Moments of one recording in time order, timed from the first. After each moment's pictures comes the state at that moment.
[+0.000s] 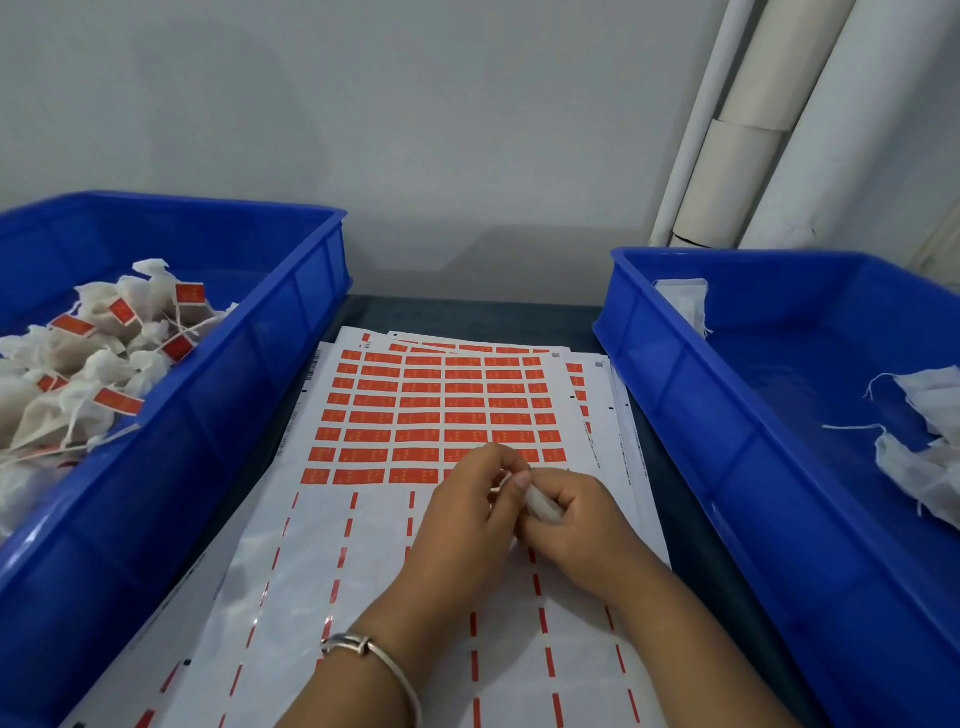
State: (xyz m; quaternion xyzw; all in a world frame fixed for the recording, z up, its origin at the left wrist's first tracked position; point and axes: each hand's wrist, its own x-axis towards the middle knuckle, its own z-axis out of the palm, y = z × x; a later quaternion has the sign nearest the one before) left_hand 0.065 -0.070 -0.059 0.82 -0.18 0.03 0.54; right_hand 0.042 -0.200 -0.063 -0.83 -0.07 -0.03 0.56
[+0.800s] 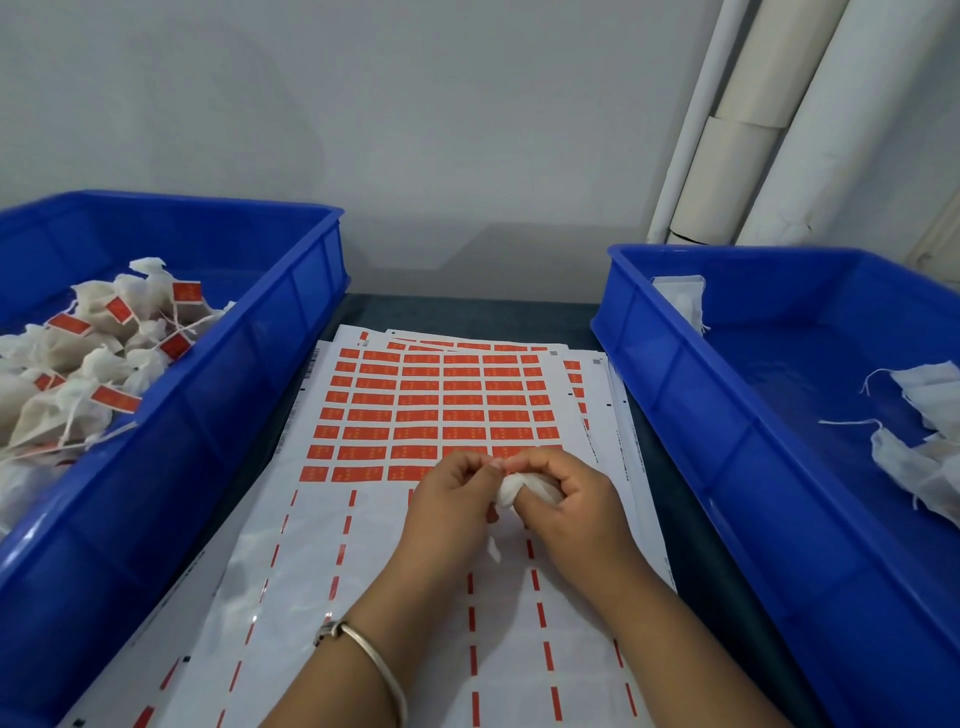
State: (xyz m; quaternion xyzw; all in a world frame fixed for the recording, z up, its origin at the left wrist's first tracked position) left_hand 0.067 -0.067 -0.046 0.74 0.01 -0.10 0.66; right_hand 0.038 -0.187 -0.061 -0.81 -0.04 -0.14 0.58
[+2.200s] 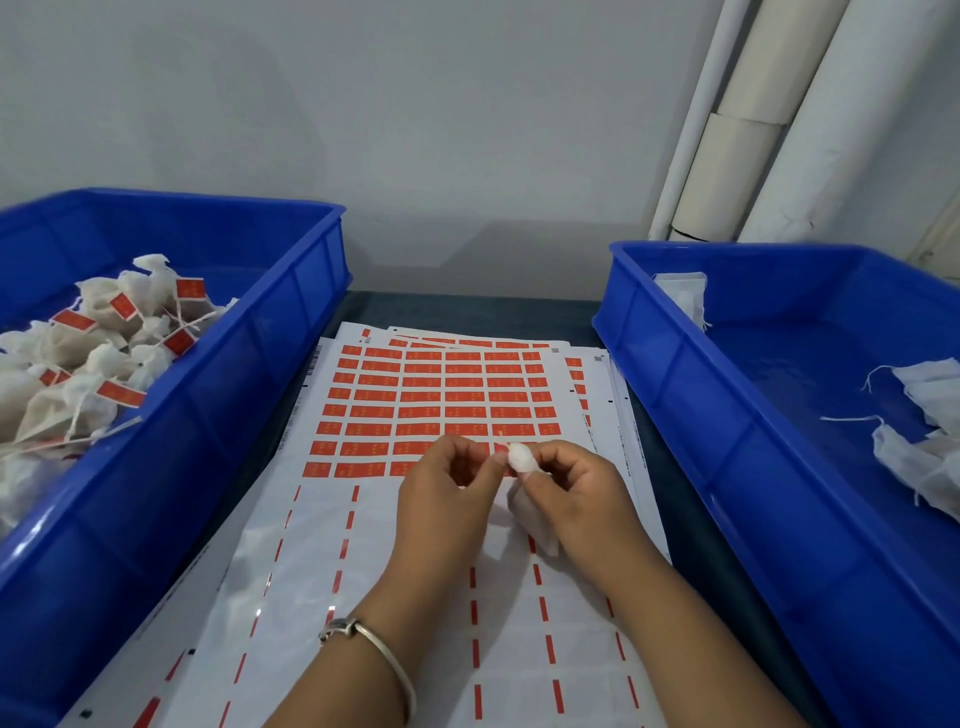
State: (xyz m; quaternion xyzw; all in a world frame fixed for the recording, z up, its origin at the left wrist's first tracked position) left_hand 0.068 -0.068 -0.052 0.80 0.00 0.02 0.60; right_hand 0.040 -0.190 -0.058 -0.77 0.05 -0.08 0.63
